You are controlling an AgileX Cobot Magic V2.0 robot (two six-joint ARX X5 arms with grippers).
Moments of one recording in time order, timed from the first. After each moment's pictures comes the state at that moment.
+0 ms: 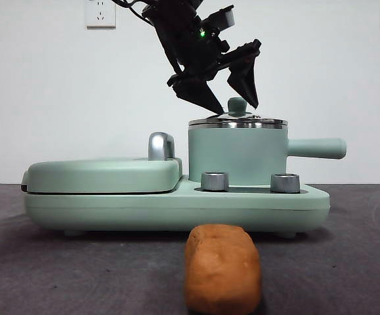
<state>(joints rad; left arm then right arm) -0.65 2.05 1.88 -0.45 0.15 0.06 -0.01 0.43 0.81 -0.75 -0.70 0.24</state>
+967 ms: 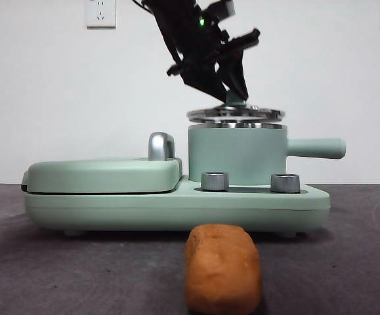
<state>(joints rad) -0.65 2.04 1.95 -0.54 0.14 0.09 -0.01 0.47 0.82 -0.83 -0.65 0.24</state>
